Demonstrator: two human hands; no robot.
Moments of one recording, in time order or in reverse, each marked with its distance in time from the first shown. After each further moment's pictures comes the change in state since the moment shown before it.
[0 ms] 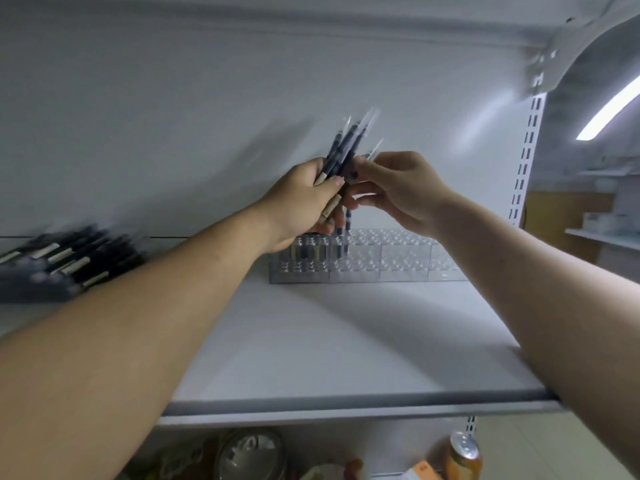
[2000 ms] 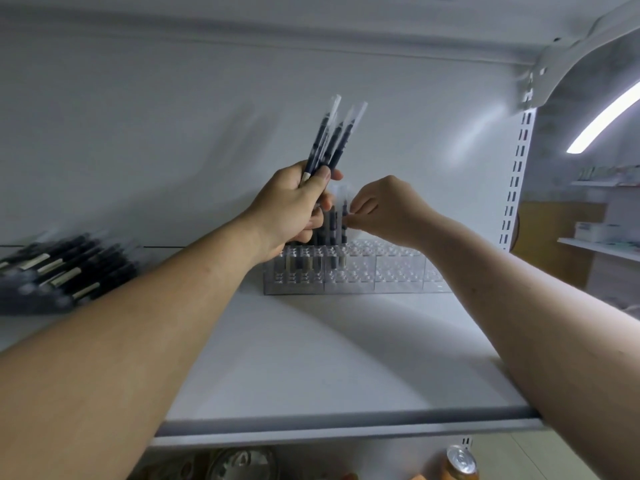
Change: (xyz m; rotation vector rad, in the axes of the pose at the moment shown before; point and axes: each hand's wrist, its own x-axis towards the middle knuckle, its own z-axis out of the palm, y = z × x) left_hand -0.001 0.003 -0.006 -0.099 0.065 0.006; right_hand 0.005 0.009 -0.004 -0.995 0.033 -0.115
